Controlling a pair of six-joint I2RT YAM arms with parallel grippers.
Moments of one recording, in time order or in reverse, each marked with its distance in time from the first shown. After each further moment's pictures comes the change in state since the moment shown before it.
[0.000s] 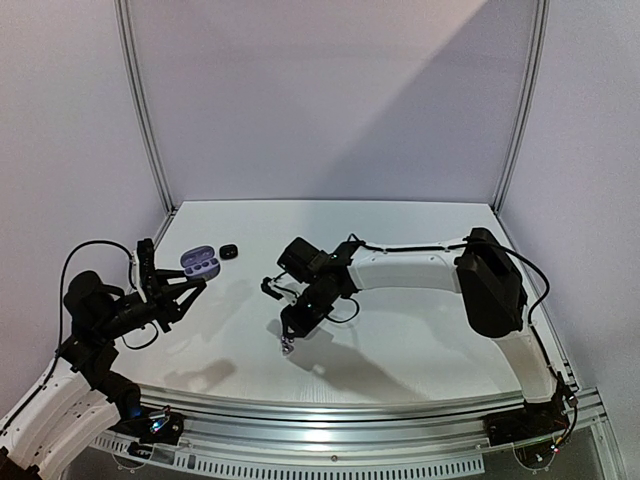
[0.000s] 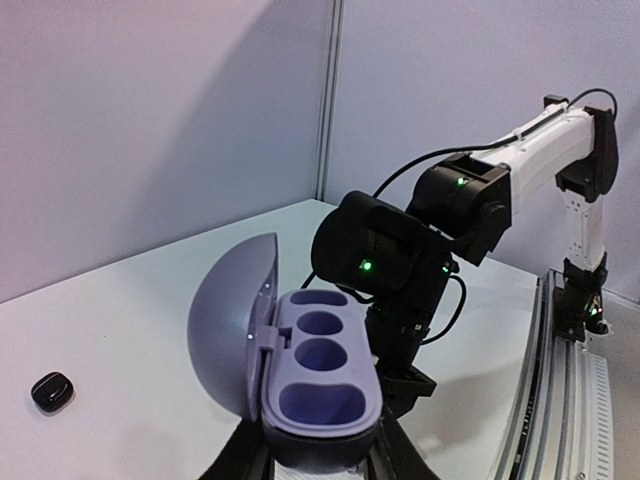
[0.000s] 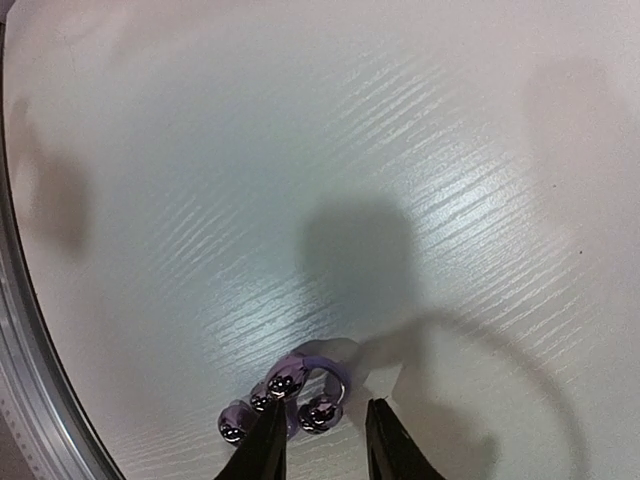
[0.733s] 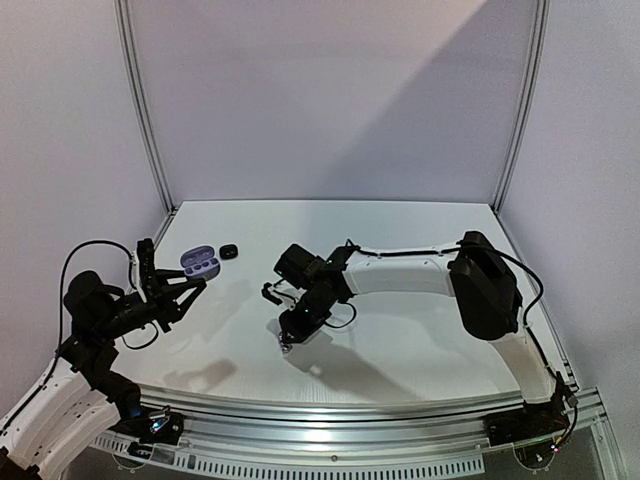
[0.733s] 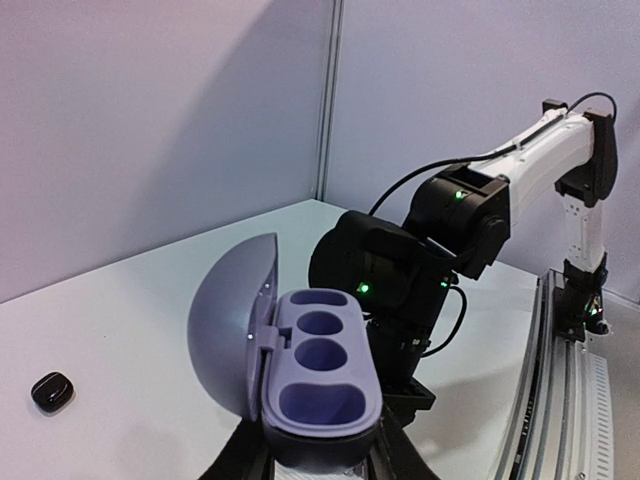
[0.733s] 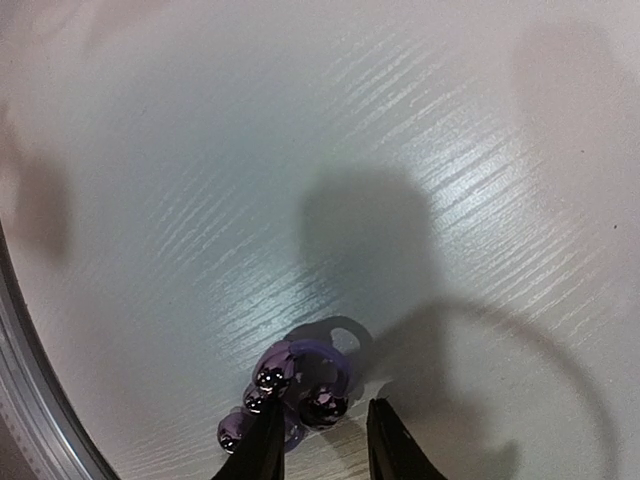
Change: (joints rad) left arm 0.000 0.000 0.000 0.000 0.000 0.000; right arm 0.014 0.033 0.021 -0.023 0.007 0.064
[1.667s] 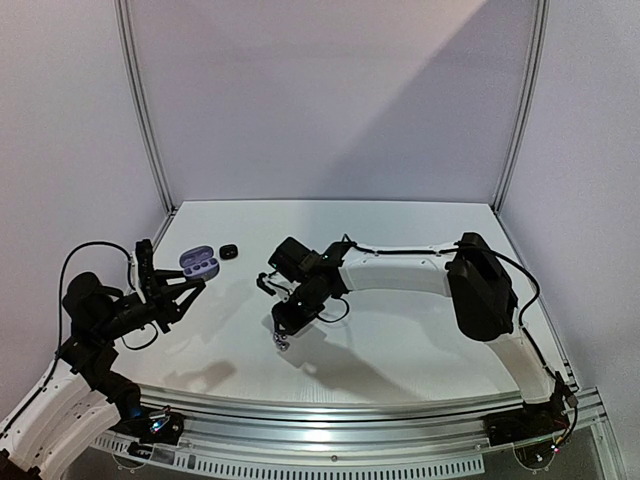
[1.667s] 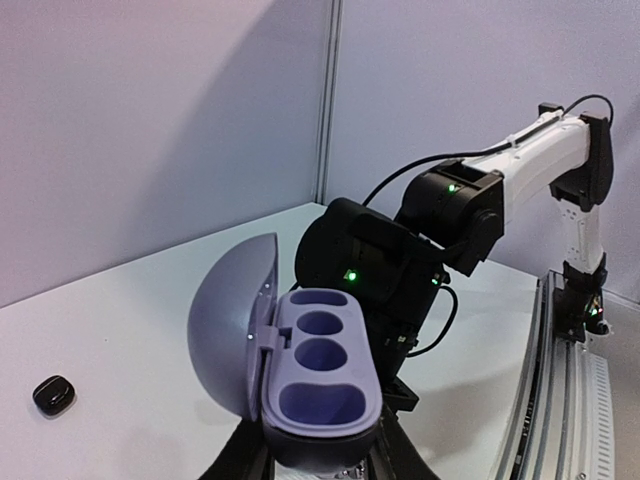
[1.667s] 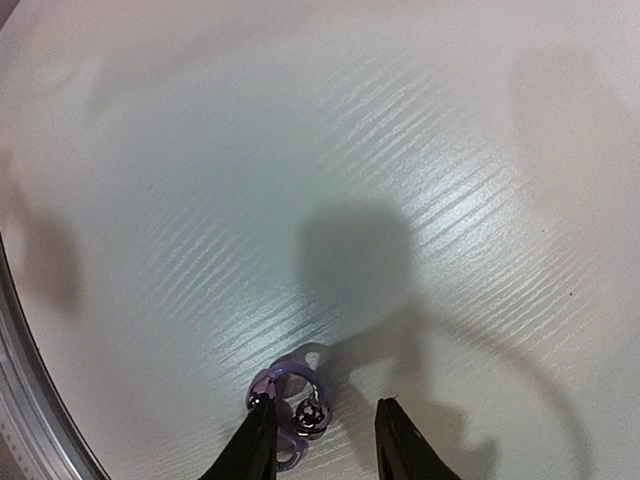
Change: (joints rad) left arm 0.000 -0.015 -0.005 0.001 0.000 0.000; right arm 0.000 0.031 0.084 0.009 0.045 0.026
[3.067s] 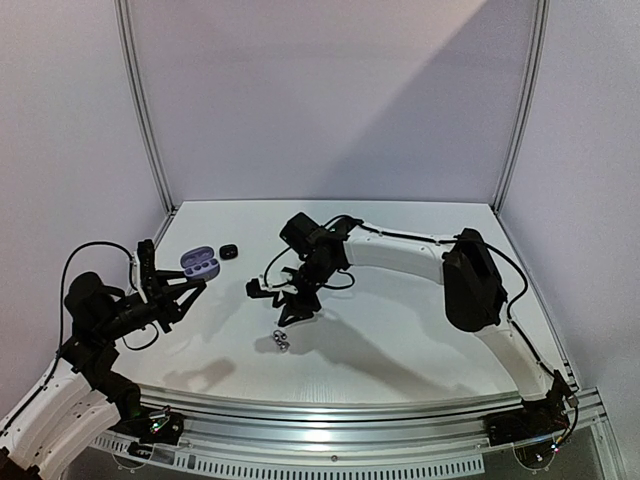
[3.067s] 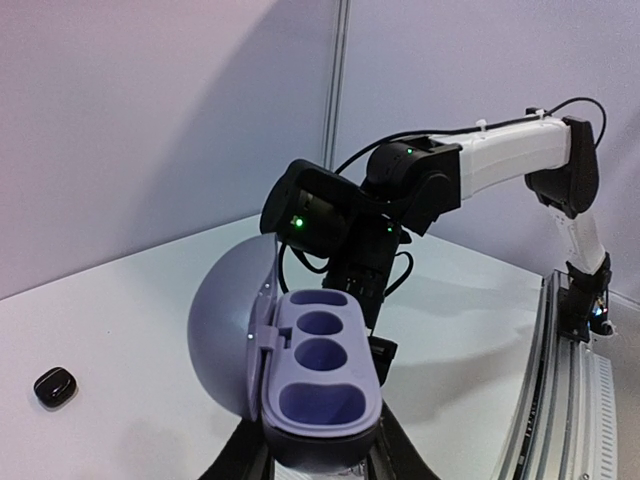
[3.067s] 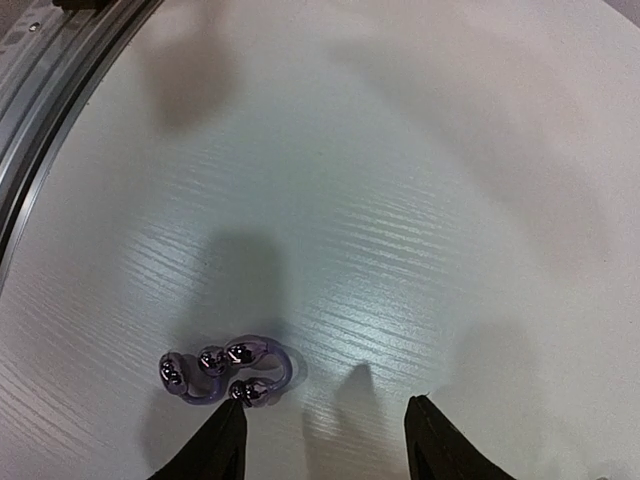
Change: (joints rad) left arm 0.001 0.012 -0.005 0.001 -0.012 0.000; right arm -0.111 0.105 0.237 -0.152 -0.321 -1.086
